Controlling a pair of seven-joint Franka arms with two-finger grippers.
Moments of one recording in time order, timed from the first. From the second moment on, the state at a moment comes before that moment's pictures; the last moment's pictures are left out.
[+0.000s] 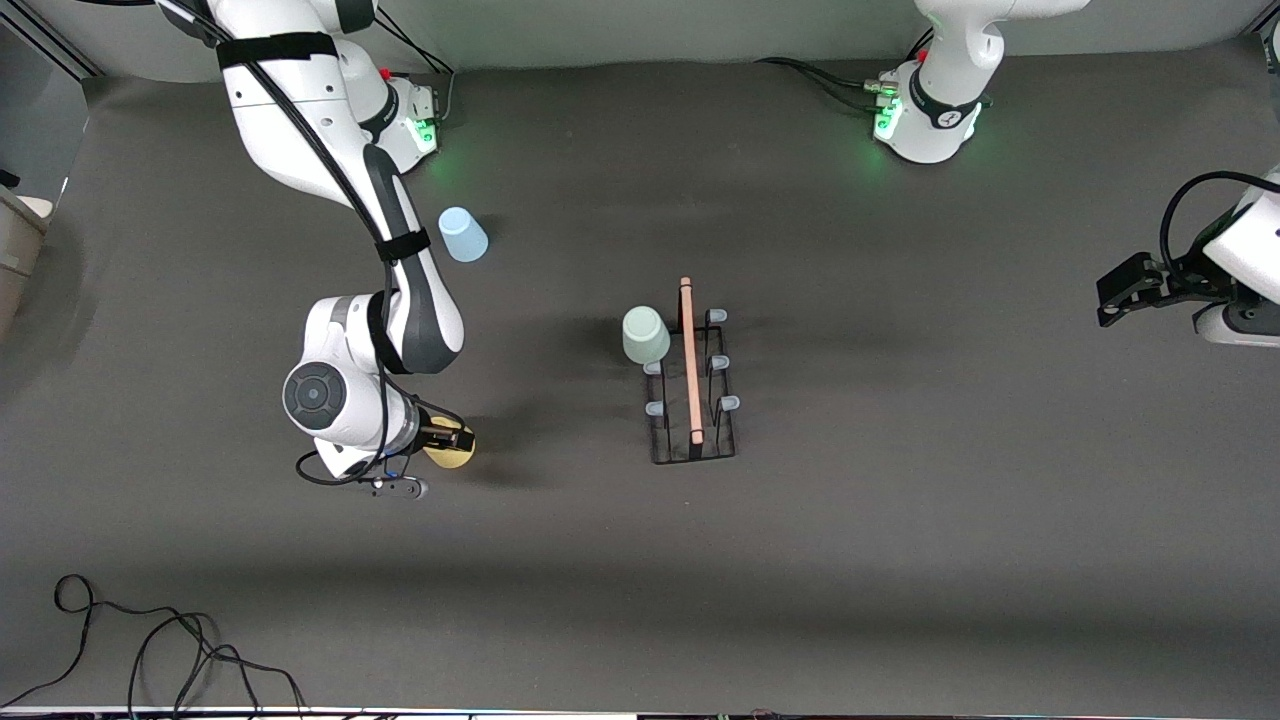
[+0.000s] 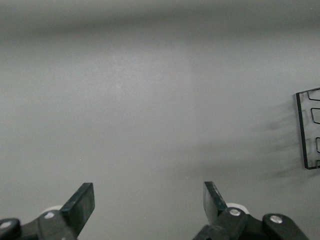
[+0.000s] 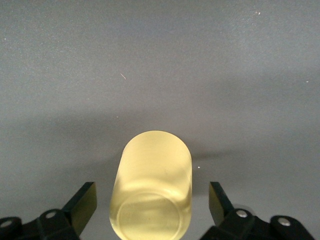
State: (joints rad) left arm -0.01 0.01 -0.01 -1.65 0.03 1.72 0.08; right arm 0.68 0.65 -0.47 -1.75 0.39 2.23 0.21
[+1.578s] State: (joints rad) left arm -0.01 0.01 -0.02 -1.65 0.03 1.72 0.08; right arm 0.90 0.44 -0.45 -1.51 0.40 1.98 0.75
